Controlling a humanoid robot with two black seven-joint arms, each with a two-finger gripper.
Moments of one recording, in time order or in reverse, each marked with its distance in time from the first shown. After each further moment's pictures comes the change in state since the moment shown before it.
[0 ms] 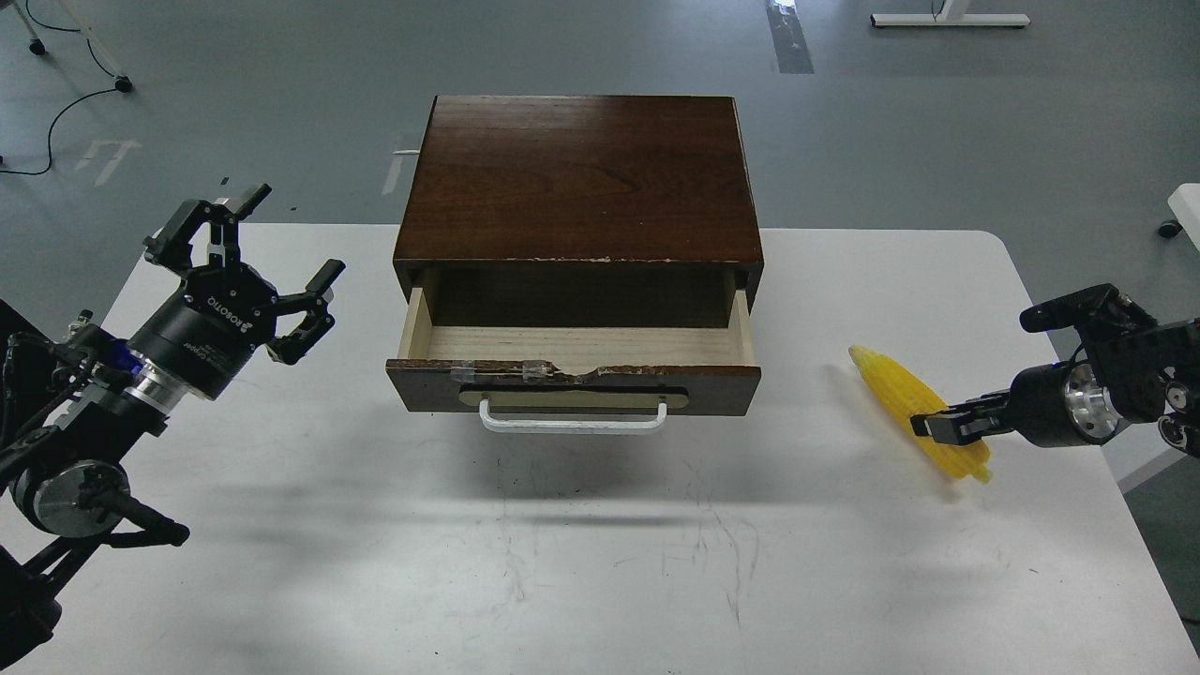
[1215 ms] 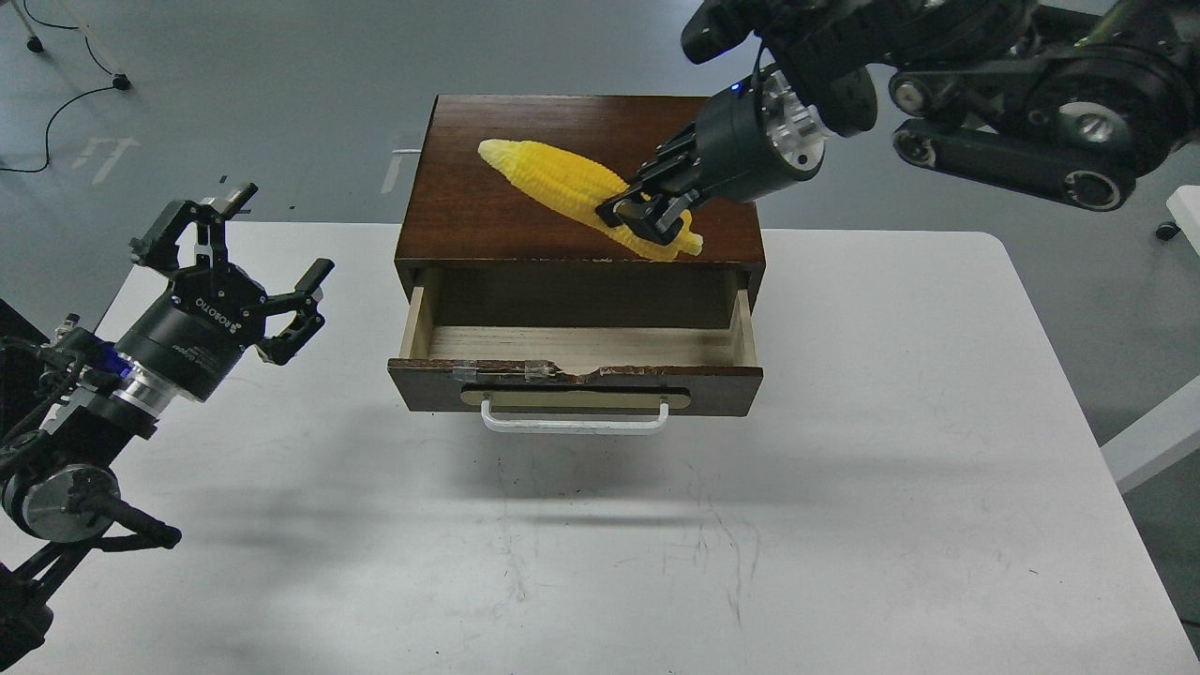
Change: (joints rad) left arm 0.030 0.008 -0.038 -0.012 0.000 0.000 -0.001; right arm 0.810 0.648 -0.458 0.162 0.224 -0.187 0.000
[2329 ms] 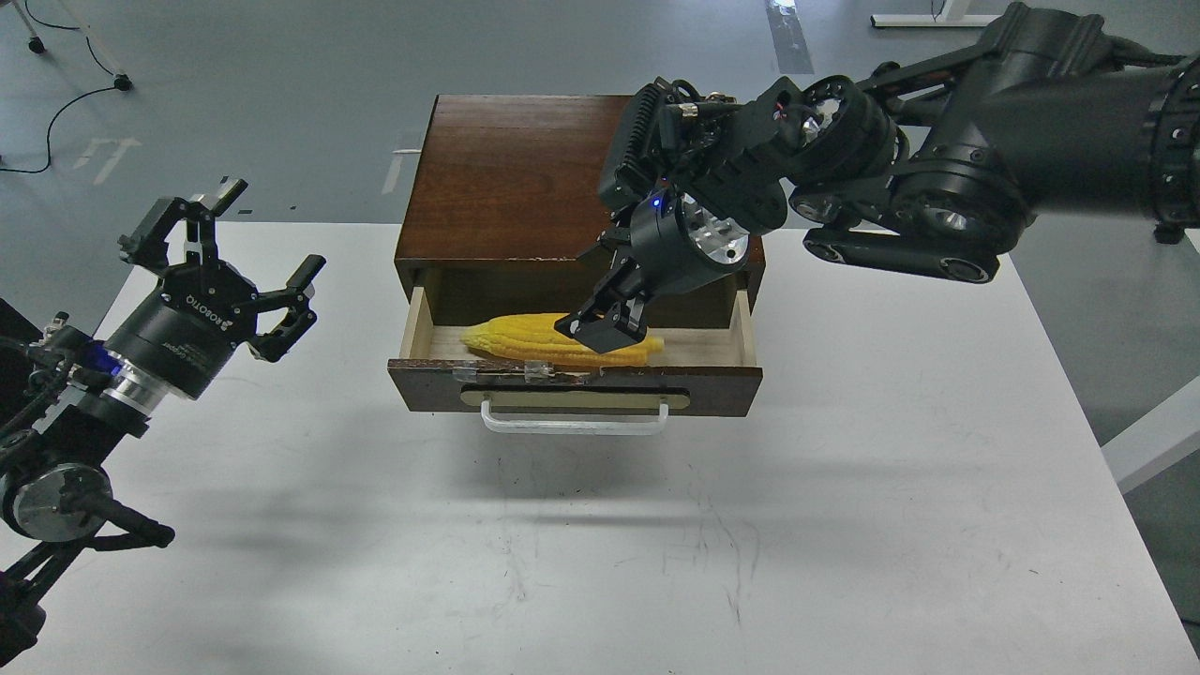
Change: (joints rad) left arm 0.001 0.007 -0.001 -0.002 0.000 0.000 0.000; right arm -0.015 0.036 -0.067 0.001 0.098 -0.063 0.000
